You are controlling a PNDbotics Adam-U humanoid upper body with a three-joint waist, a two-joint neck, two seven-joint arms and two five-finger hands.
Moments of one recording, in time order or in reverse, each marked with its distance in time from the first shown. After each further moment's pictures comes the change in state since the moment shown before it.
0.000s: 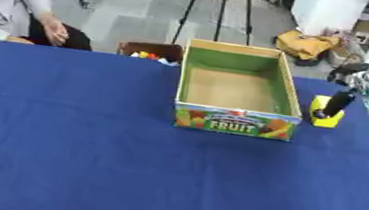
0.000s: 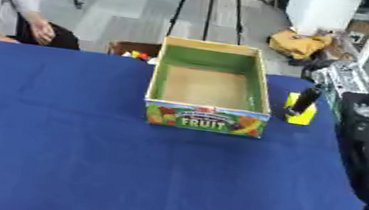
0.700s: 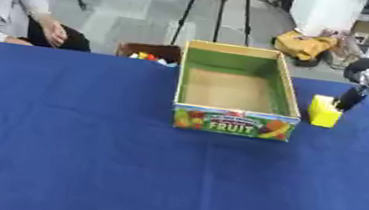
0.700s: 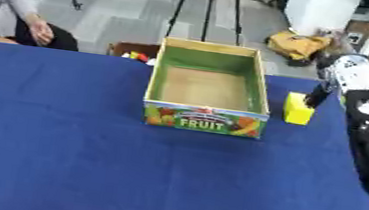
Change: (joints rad) left arm 0.000 0.000 0.000 0.000 -0.007 0.004 0.004; right arm -0.013 -0.007 -0.006 0.002 0.154 -0.031 -0.004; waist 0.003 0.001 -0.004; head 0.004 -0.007
